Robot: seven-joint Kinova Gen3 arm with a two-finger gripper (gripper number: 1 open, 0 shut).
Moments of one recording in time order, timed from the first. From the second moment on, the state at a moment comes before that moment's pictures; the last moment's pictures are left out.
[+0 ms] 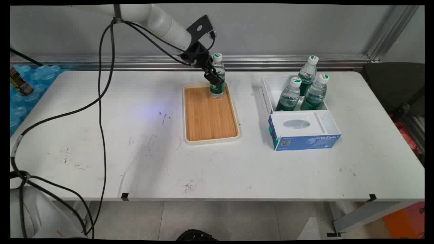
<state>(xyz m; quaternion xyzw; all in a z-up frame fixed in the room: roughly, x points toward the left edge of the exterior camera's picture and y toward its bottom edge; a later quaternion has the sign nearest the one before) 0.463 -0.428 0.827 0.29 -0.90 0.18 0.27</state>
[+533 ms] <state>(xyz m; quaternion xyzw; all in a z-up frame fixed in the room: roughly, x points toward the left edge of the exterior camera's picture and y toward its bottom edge) 0.475 -0.403 0.850 0.30 -0.90 0.16 0.27</state>
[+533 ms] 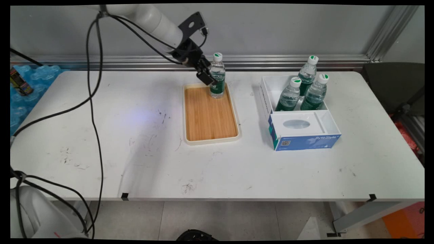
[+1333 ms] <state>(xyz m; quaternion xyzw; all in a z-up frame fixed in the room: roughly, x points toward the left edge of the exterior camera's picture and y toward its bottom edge) 0.413 -0.338 0.954 0.31 -0.90 0.16 0.26</state>
